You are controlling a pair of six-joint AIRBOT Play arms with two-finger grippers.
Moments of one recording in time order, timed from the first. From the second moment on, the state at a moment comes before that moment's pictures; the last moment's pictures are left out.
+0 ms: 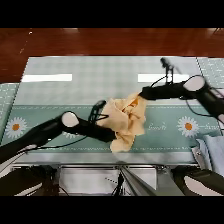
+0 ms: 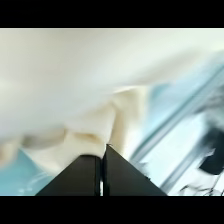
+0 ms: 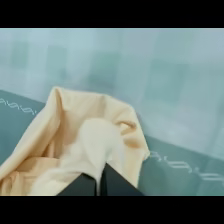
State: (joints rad) left arm -0.69 -1.18 0.66 0.57 -0.80 -1.30; right arm 0.16 -1.21 0.96 -0.85 0.86 1.29
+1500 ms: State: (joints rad) left arm 0.07 -0.46 1.20 1.07 -1.42 -1.56; right arm -0.08 -1.01 1.81 -1.43 1.72 1.49
